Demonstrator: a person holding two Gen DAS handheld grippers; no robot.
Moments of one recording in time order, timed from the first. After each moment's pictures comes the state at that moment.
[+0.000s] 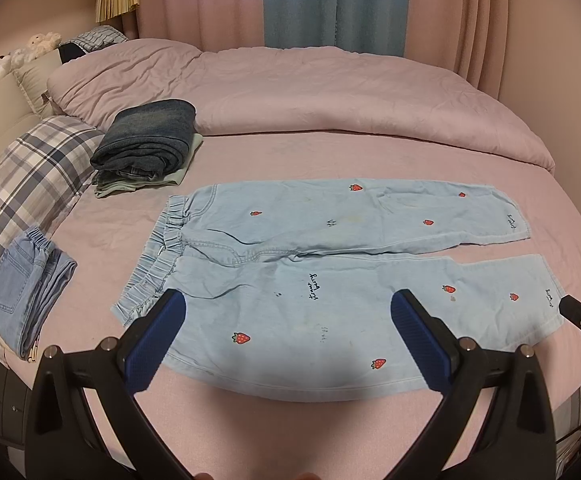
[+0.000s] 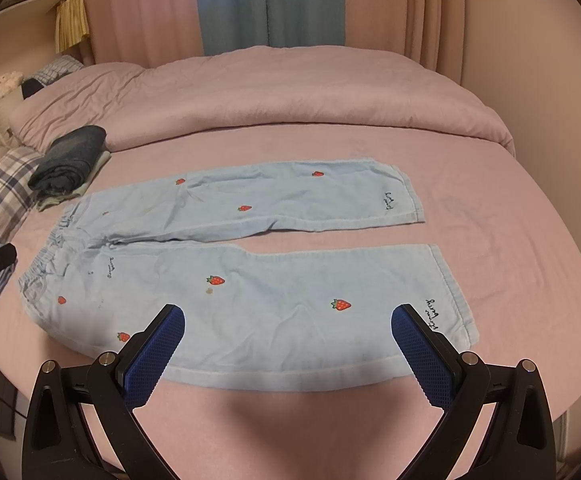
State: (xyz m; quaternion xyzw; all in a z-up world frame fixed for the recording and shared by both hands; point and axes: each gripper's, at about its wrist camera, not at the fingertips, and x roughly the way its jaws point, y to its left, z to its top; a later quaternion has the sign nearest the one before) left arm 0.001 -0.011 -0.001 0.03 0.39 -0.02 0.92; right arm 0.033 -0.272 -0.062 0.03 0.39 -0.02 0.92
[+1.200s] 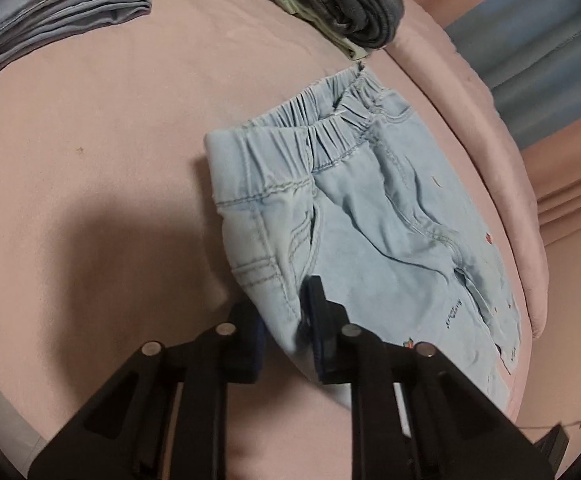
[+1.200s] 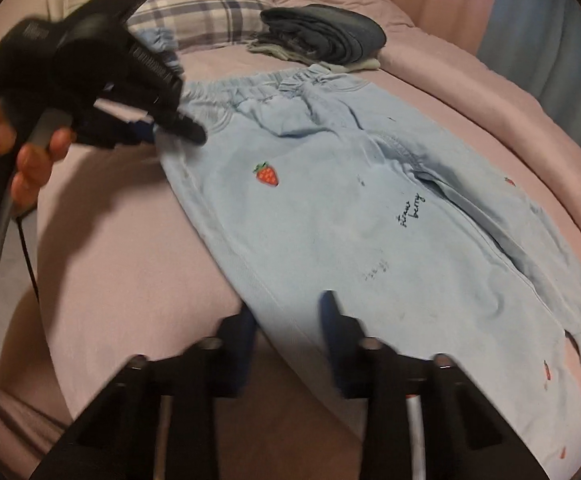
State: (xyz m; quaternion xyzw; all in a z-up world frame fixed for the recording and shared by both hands) left arm 0.027 0.172 -0.148 -0.35 0.45 0.07 0.82; right arm 0.064 -0.049 -0.173 -0.21 0.39 0.31 0.84
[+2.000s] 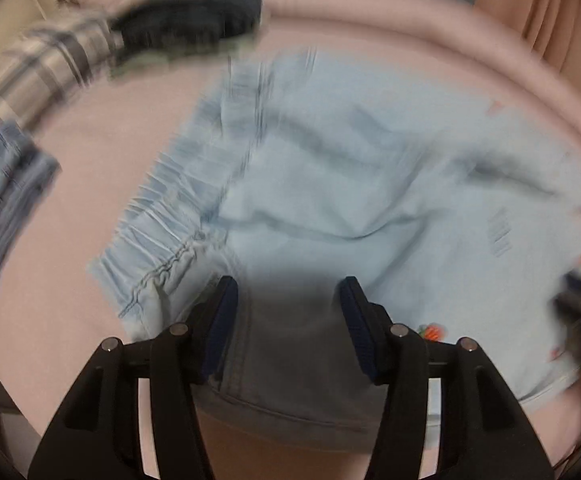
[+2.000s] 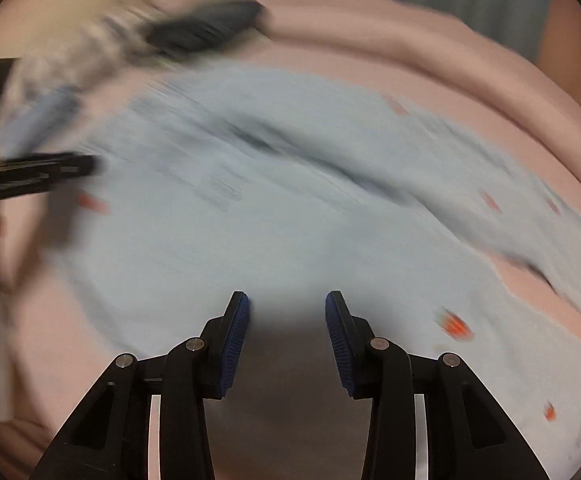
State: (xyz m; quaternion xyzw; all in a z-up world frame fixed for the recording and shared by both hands) left arm 0.073 0.106 -0.157 -0.03 0.48 0.03 0.88; right arm 0.124 -0.161 -0.174 -0.13 0.46 0.18 0.86
